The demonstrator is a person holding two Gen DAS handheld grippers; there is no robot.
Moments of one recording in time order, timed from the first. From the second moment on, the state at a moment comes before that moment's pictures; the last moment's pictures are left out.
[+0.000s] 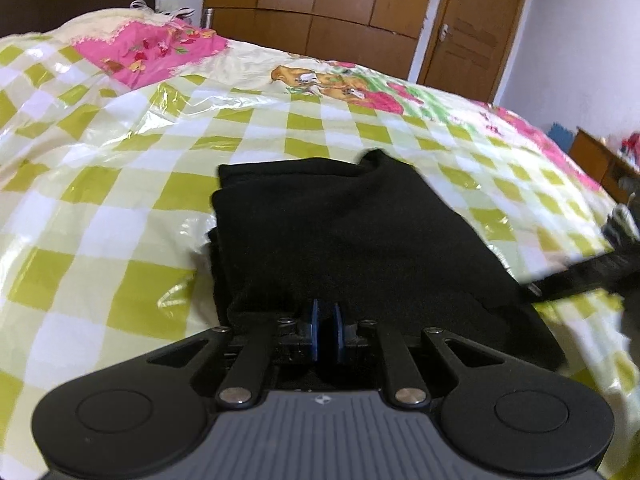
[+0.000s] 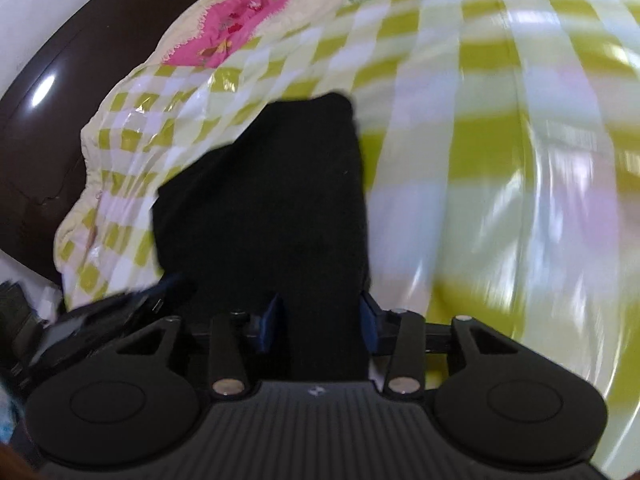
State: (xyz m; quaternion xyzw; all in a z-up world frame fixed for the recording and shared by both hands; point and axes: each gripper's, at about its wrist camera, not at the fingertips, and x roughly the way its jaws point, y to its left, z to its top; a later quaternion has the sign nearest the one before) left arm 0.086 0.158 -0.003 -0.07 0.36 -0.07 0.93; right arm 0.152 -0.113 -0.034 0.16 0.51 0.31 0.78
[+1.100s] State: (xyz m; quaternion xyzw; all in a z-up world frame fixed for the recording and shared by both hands) left arm 0.070 0.162 0.031 -0.07 0.34 -0.03 0.94; right arm 0.169 -0.037 0.018 -0.01 0.35 0.28 0.89
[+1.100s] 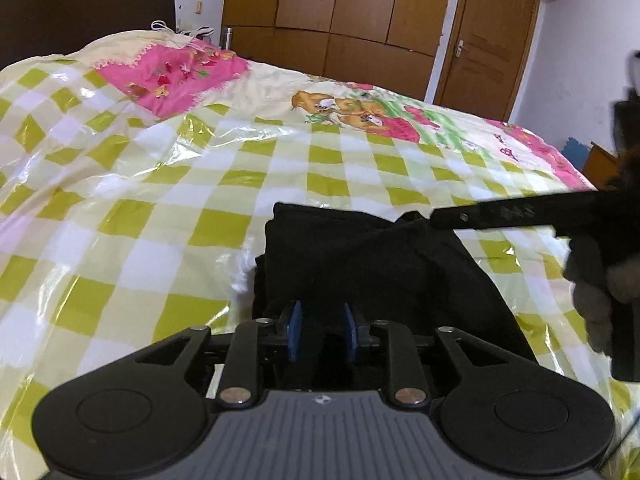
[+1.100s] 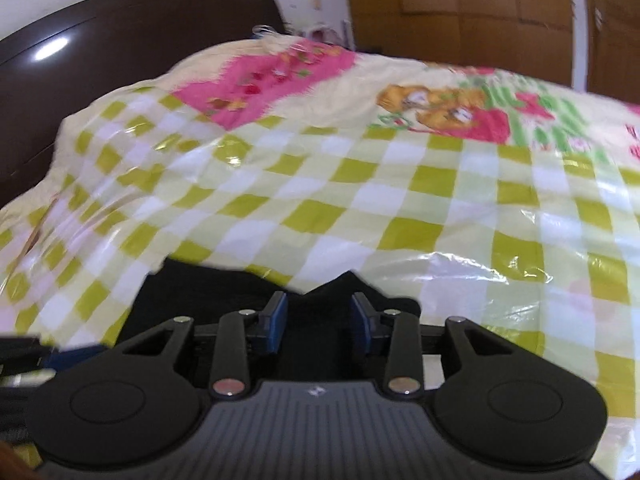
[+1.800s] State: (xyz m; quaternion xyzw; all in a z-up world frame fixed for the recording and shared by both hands) left arm 0.017 0.108 0.037 -0.03 0.35 0.03 0.94; right arm 0.056 -0.081 0.014 0.04 0.39 0.27 0.88
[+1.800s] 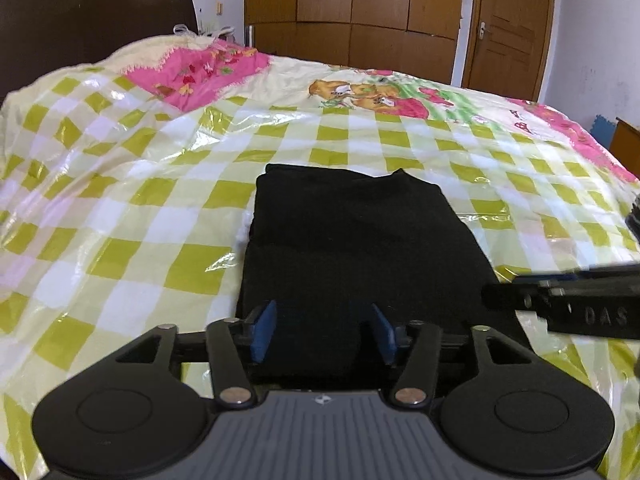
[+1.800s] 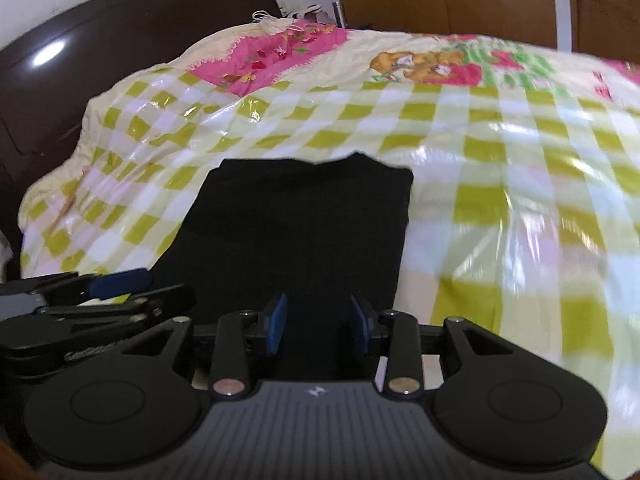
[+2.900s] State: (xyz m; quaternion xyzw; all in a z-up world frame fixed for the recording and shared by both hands) left arm -0.023 0.077 0.032 -0.02 0.35 0.09 0.93; right arm 0.013 -0.105 0.000 0.06 0.41 0.24 0.88
